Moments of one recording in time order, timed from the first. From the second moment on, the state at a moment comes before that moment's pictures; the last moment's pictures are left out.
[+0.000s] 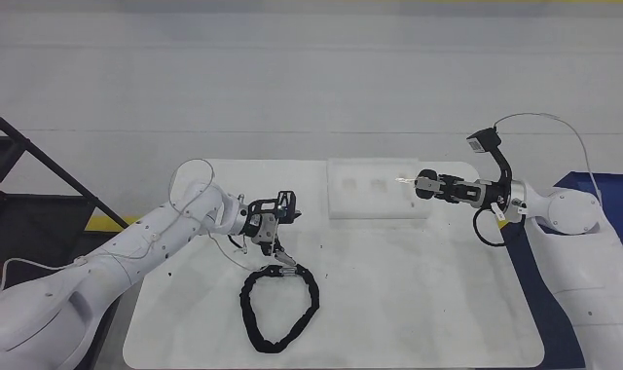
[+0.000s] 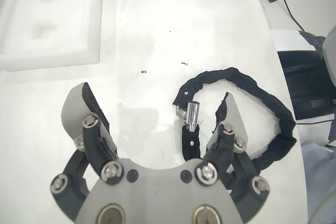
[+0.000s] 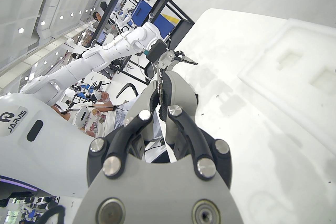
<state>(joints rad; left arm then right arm) 0.46 -0.95 -0.18 -1.07 1.00 -0.98 0.14 -0.92 -0.95 1.31 -1.27 0.42 -0.55 1.27</state>
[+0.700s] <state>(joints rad) 0.68 -0.87 -0.25 -1.12 1.41 -0.81 0.41 -0.92 -0.95 1.31 -1.27 0.42 -0.55 1.27</state>
